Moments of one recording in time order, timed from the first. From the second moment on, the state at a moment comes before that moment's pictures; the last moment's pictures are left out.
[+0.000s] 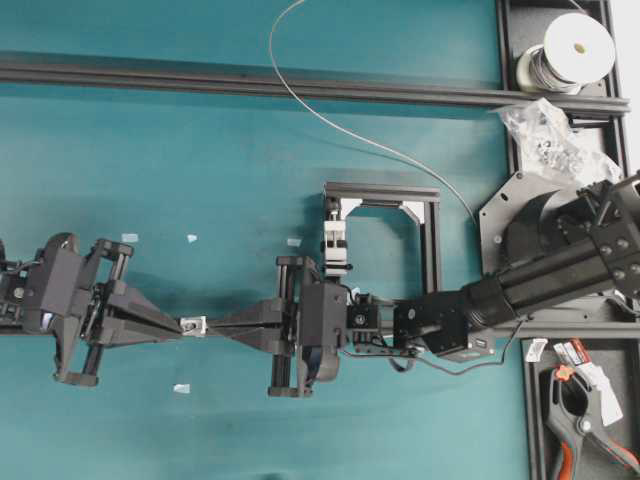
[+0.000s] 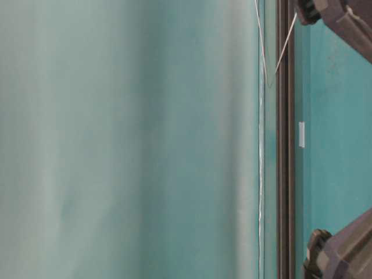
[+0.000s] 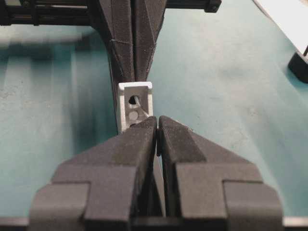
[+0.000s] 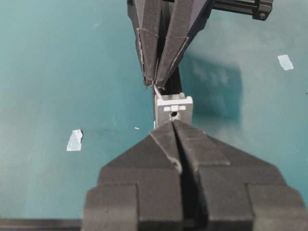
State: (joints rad) left arm -0.28 0.37 0.86 -0.06 -1.04 -0.10; right arm 0.44 0.29 0.83 0.63 -0.87 -0.04
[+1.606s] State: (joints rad) left arm -0.33 0.05 1.15 -0.06 -0.87 -0.10; right arm 0.45 0.27 0.82 0.63 -0.82 -0.03
